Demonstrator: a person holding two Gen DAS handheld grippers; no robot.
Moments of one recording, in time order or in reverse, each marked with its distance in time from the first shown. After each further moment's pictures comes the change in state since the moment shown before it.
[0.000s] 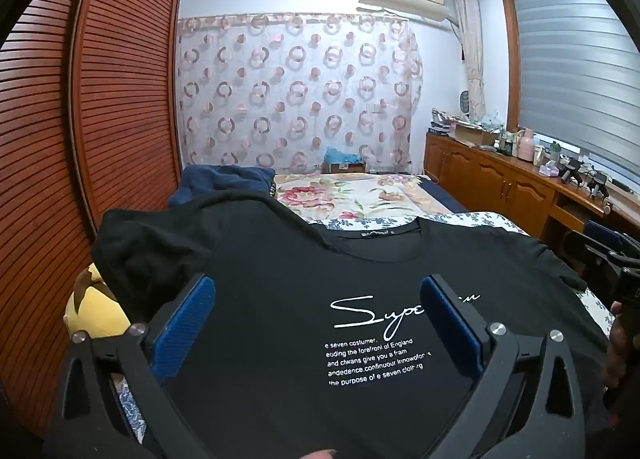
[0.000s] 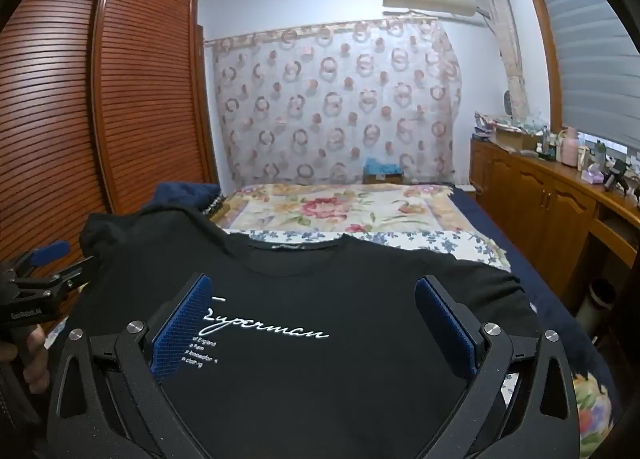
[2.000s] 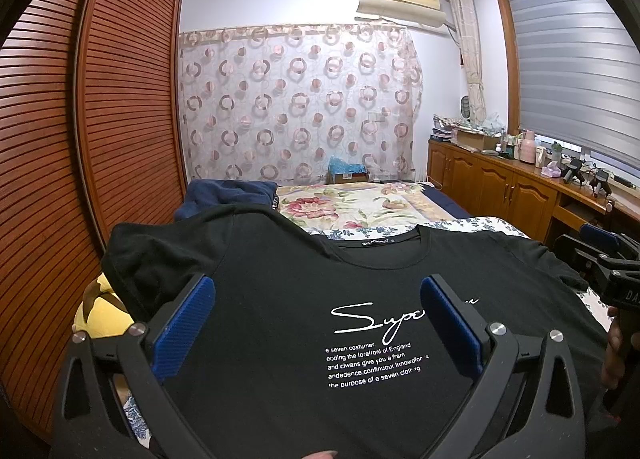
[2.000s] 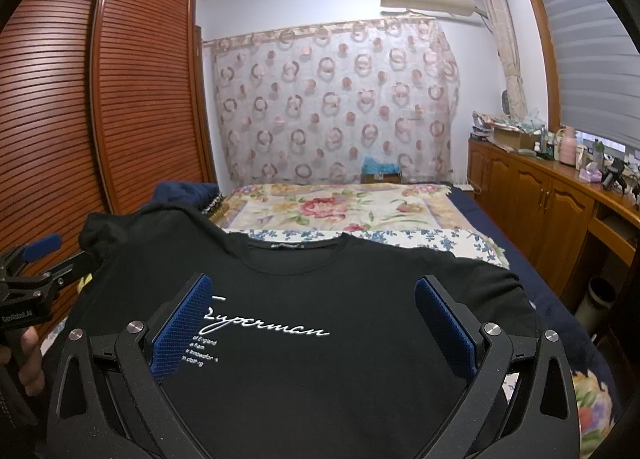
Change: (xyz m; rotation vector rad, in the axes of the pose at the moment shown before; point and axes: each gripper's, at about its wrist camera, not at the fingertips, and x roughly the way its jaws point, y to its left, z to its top) left arm -0.013 -0.006 0.005 0.021 -0.037 0.023; right arm -0.005 0.001 0.000 0.002 0.001 0.001
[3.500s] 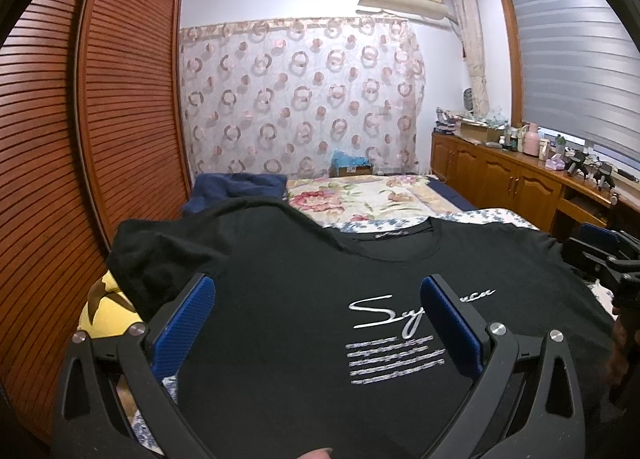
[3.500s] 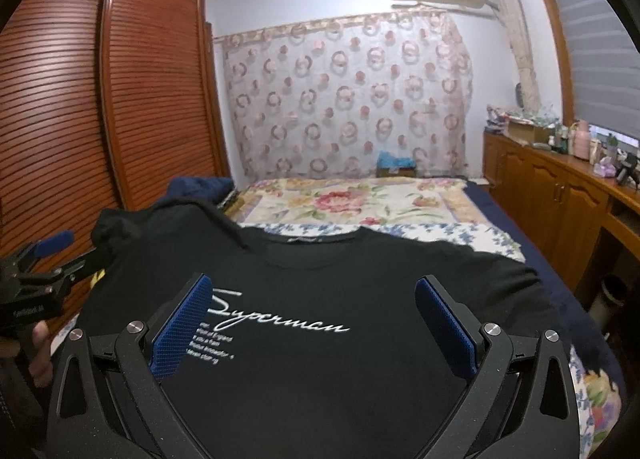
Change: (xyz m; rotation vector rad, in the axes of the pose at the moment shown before) left arm 0.002 0.019 0.006 0.008 0.035 0.018; right arm 0.005 0.011 0.003 -0.008 0.035 0.068
